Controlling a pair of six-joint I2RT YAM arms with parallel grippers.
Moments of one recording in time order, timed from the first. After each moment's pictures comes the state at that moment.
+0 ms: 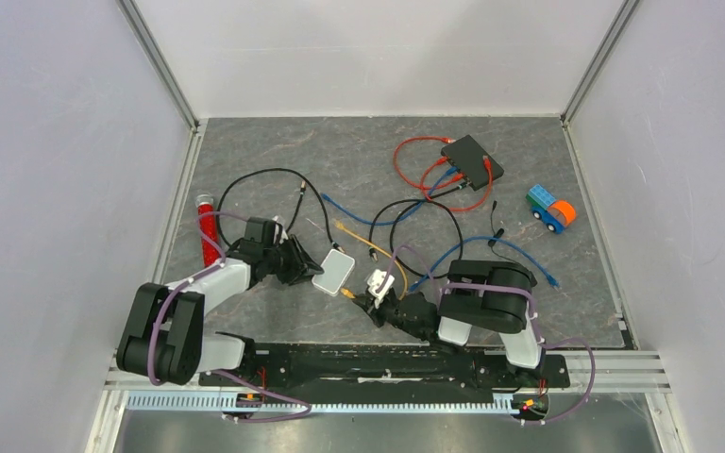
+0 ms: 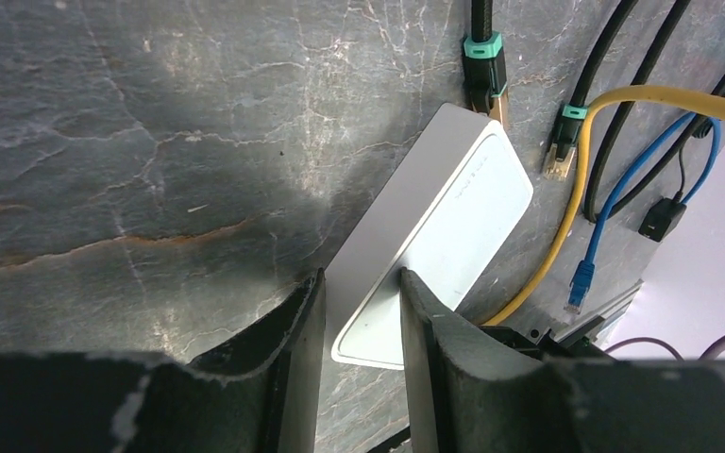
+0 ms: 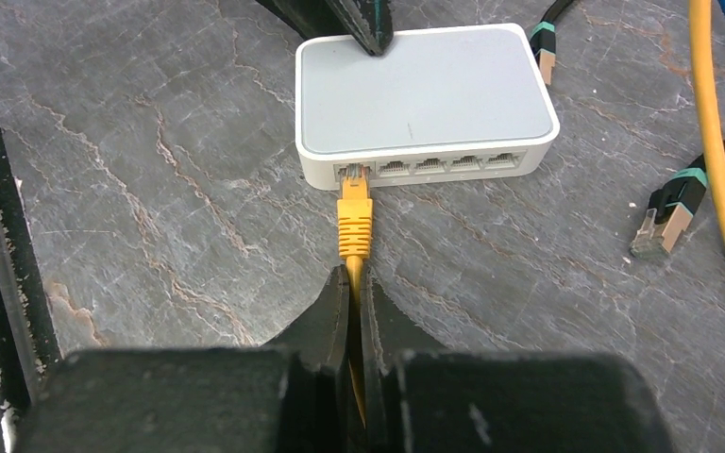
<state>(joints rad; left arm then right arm) -0.22 1.31 0.46 -0.12 0.42 -0.75 1.22 2.00 0.35 1.45 0.22 0.04</state>
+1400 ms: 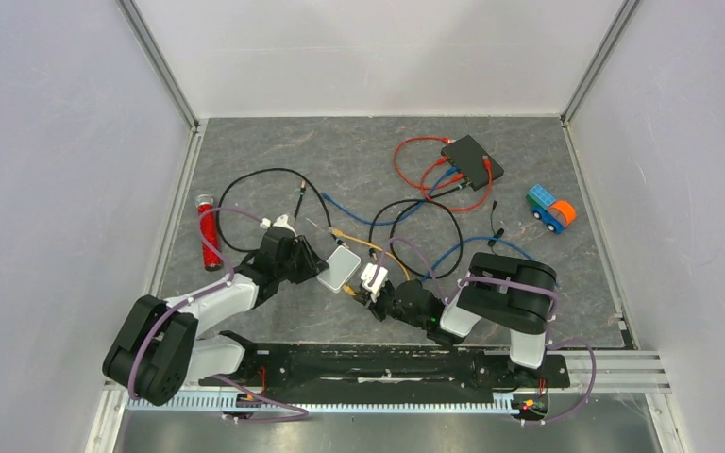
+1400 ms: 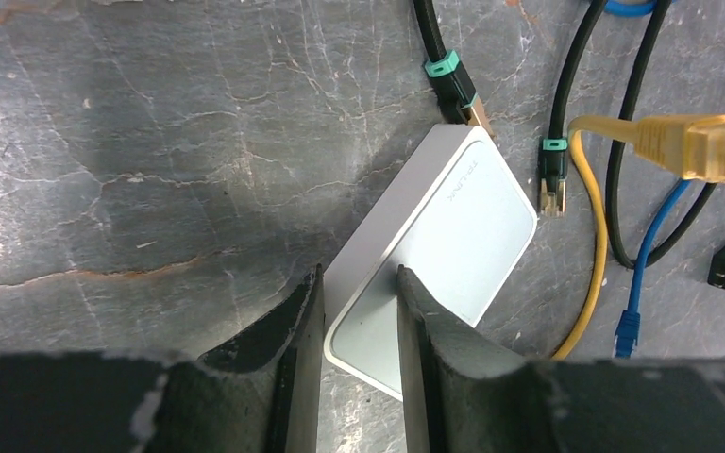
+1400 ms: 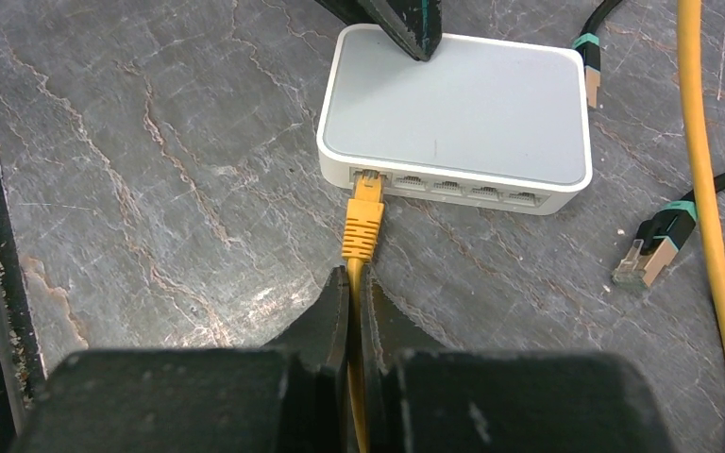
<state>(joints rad) -0.45 1.22 0.38 0.05 0.11 -0.79 1.15 1.87 0.39 1.20 0.09 -0.03</state>
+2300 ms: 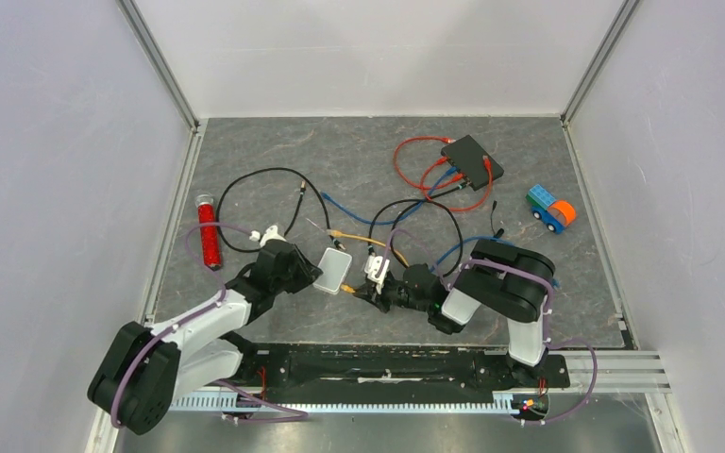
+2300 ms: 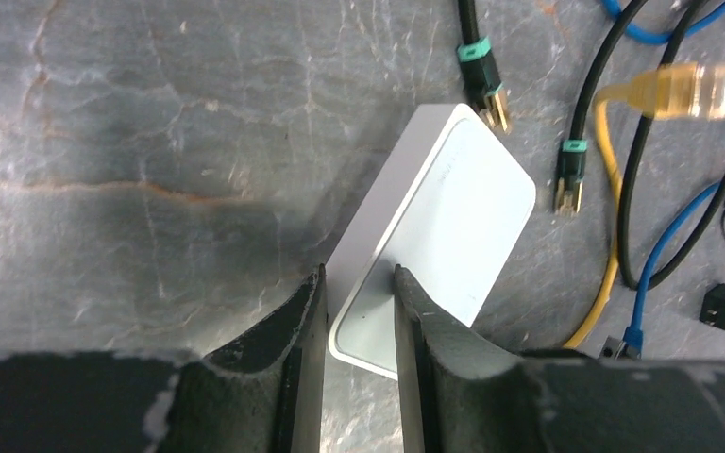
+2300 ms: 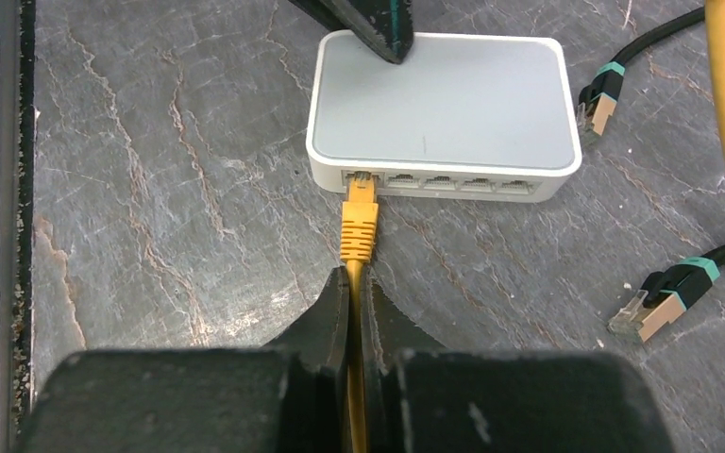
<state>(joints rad) -0.50 1.07 0.28 0.05 -0.03 -0.92 1.00 1.91 0.41 1.25 -0.23 -0.09</state>
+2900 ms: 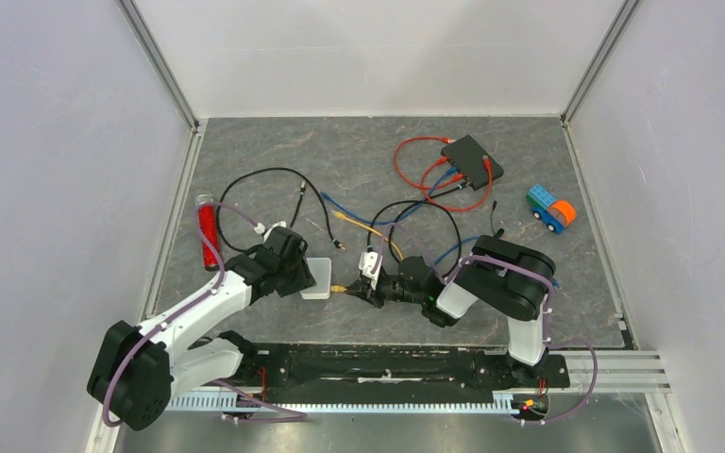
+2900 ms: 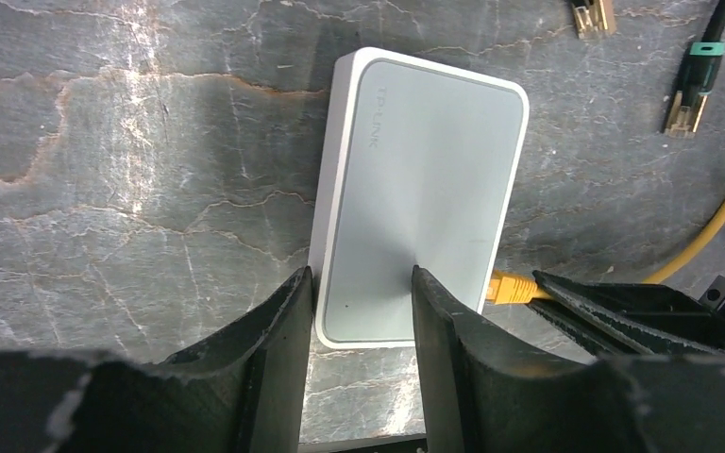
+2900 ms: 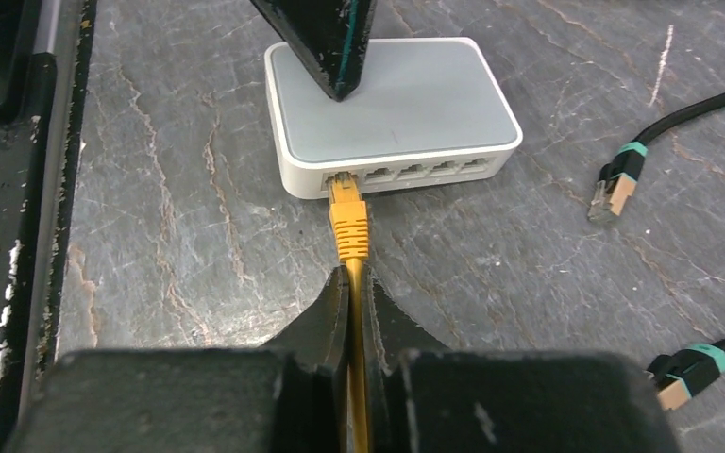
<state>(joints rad) -0.55 1.06 0.55 -0.53 -0.10 -0.82 0.98 1.92 0.47 1.21 -0.36 -0.12</state>
